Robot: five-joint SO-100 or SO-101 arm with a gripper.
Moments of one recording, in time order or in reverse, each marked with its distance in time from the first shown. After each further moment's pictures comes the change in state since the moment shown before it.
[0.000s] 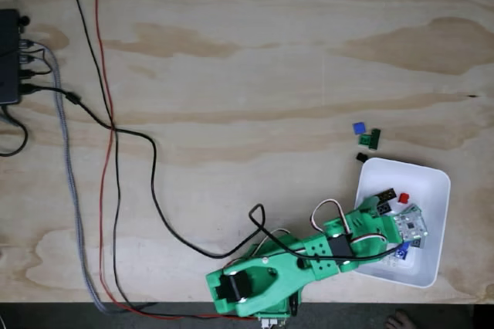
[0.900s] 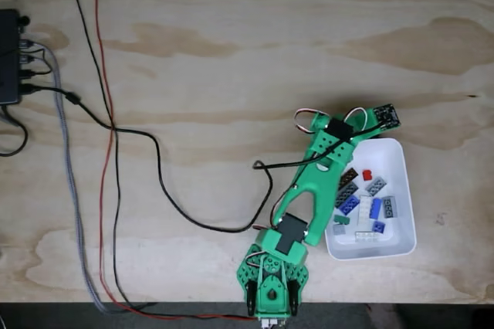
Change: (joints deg) arm -42.7 -53.1 -48.8 25.9 38.1
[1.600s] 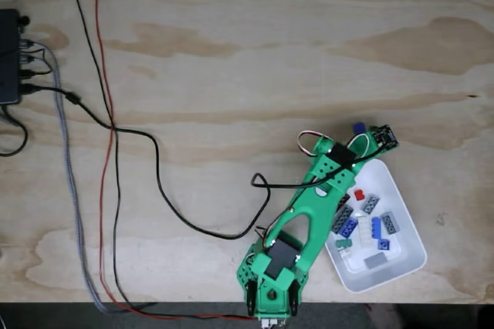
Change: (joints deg) arm 1.2 13.9 17.1 -1.1 -7.2
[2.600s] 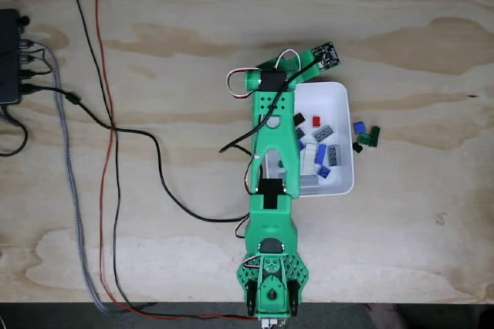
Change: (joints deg) arm -27.4 -34.0 -58.0 7.8 29.9
